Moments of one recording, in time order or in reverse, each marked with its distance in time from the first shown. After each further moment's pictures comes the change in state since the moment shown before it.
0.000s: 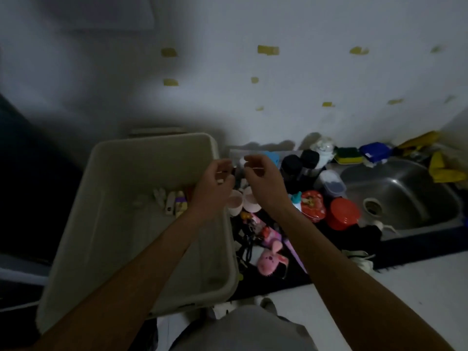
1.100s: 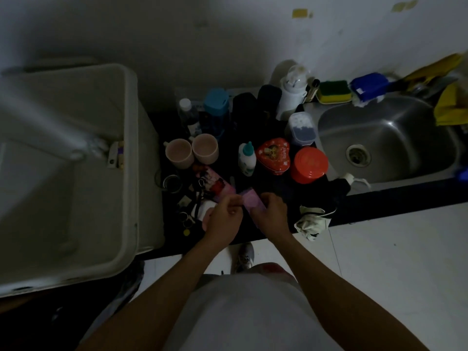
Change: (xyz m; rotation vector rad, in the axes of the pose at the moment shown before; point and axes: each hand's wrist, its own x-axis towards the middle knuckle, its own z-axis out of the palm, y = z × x) left_hand -0.096 -0.139 0.221 0.129 -0.094 -0.477; right_hand -0.086 0.242 -0.154 -0.492 -0.109 0.513
